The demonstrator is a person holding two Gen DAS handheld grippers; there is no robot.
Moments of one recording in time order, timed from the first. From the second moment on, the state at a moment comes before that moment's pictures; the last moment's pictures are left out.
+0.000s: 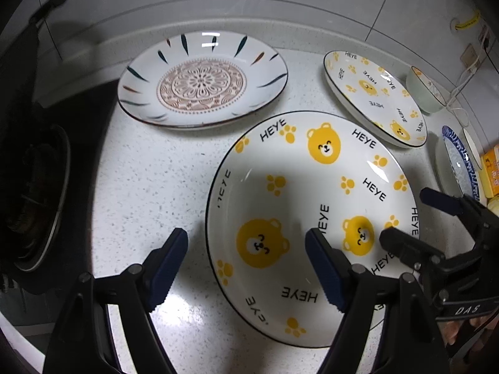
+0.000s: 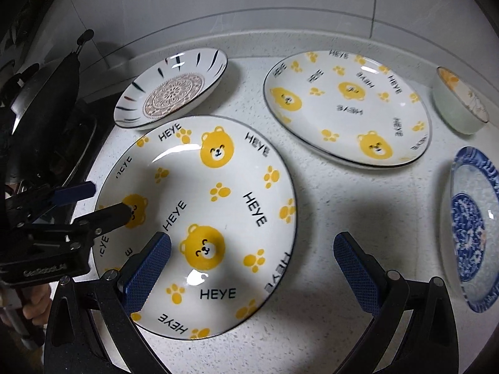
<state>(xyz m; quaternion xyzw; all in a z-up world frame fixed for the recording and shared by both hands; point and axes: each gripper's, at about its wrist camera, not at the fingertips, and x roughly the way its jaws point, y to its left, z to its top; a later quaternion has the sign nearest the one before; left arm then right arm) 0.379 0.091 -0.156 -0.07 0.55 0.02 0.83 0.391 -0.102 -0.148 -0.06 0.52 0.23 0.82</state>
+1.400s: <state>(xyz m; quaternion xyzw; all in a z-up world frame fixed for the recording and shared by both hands) 0.396 0.145 -0.182 -0.21 0.59 -0.09 0.78 0.426 -0.126 -0.171 0.00 0.57 0.29 0.77</state>
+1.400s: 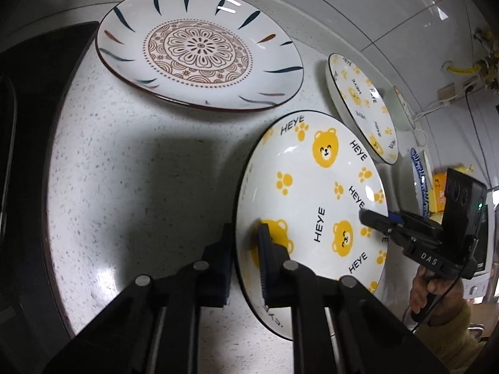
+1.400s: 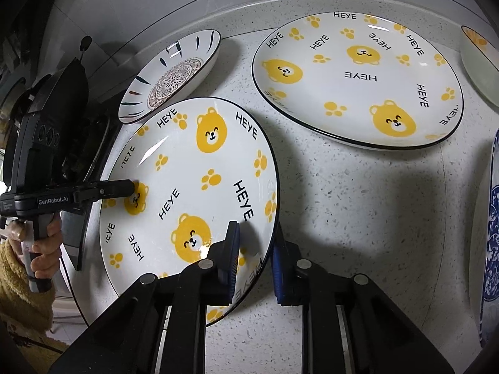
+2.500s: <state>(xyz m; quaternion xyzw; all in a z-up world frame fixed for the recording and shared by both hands) 0.261 0.169 -0.165 -0.18 0.60 -0.06 0.78 0.308 -0.100 -0.170 0.01 0.57 0.31 0.76</state>
